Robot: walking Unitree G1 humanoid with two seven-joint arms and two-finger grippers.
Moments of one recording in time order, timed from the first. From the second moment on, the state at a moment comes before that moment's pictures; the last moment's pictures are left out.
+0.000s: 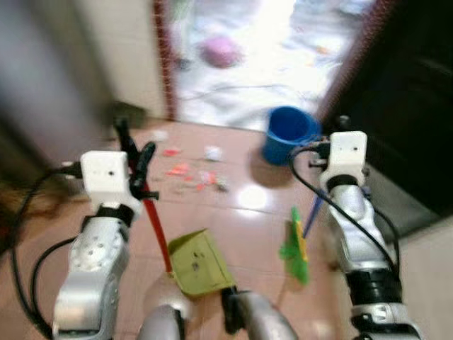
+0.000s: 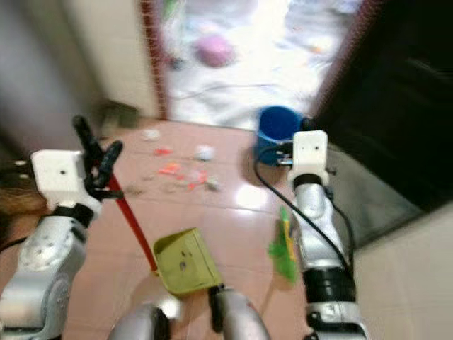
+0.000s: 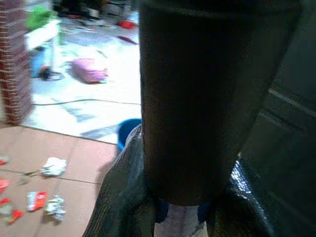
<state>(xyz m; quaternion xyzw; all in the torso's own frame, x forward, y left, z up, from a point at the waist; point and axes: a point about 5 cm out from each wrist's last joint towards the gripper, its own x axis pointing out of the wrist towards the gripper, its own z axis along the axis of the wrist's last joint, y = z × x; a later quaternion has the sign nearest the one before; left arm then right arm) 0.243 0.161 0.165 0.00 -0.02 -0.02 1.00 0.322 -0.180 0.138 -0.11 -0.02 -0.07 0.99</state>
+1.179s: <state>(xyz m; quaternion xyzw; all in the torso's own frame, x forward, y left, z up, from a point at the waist) 0.252 0.154 0.169 0.01 -0.05 -0.02 1.00 0.325 -0.155 0.134 -0.11 -0.02 -0.04 0.99</state>
